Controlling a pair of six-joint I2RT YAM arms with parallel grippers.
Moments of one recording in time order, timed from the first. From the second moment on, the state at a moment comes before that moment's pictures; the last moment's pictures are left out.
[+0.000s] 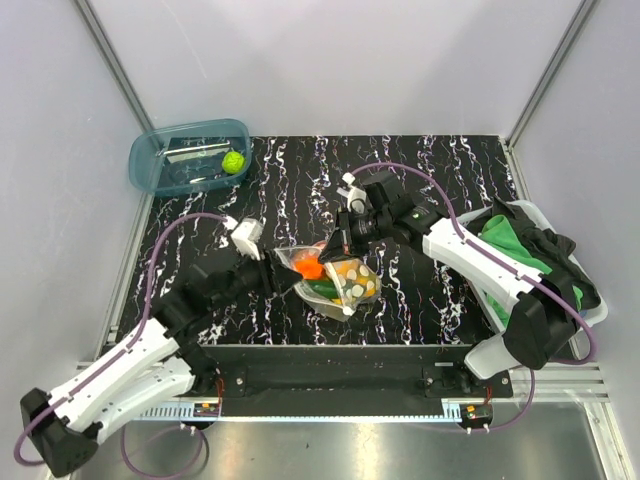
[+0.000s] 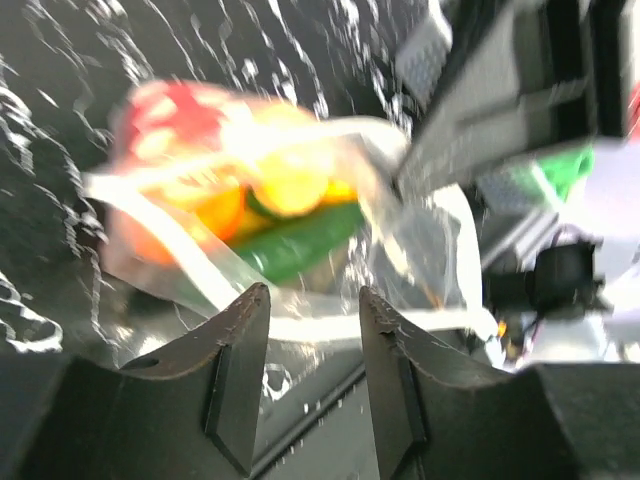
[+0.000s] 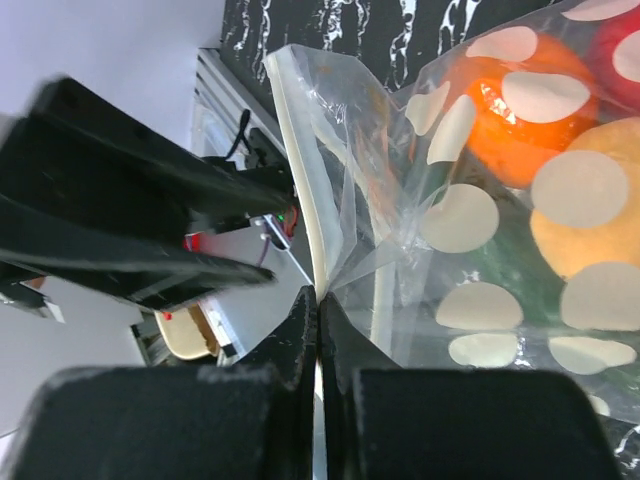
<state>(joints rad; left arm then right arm) -0.69 0.69 0.59 -0.26 0.15 -0.62 0.66 1.49 1.24 -0.49 -0.66 0.68</state>
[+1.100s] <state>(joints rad) -0.79 1.23 0.76 -0.37 0.01 -0.94 0.66 1.42 1.08 -0.32 -0.61 0.85</state>
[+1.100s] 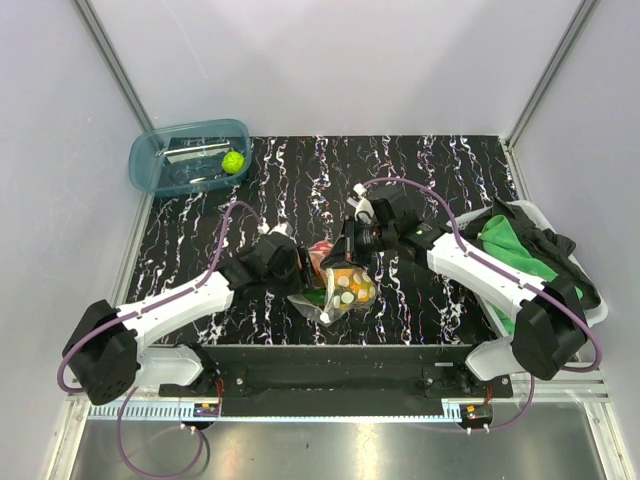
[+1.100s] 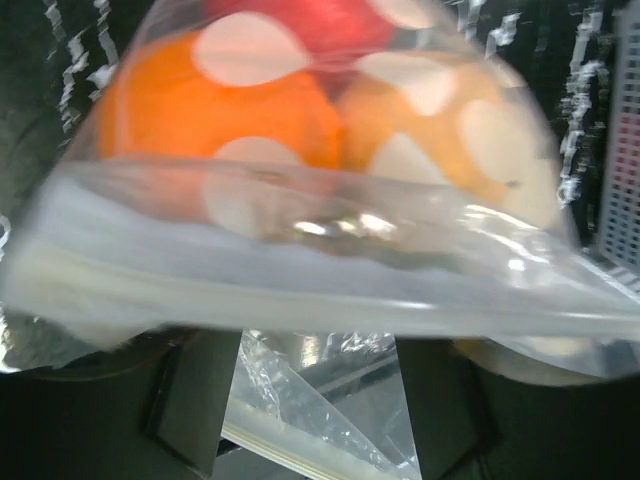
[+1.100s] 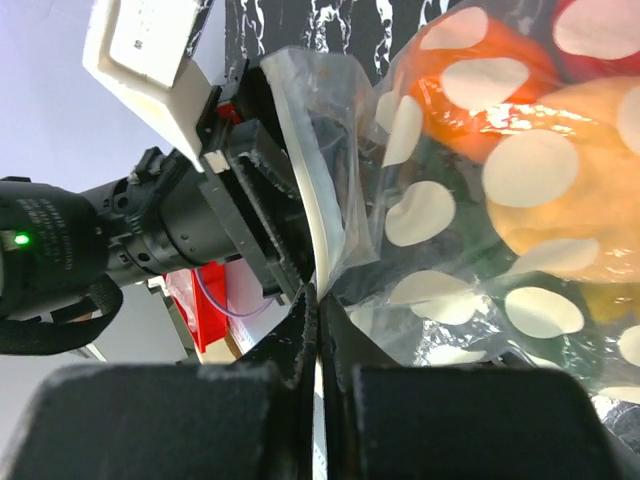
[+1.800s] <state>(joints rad) -0.84 1.26 0.72 -0.34 0.11 -0.50 0.67 1.42 1.03 -0.29 -0.68 0.80</state>
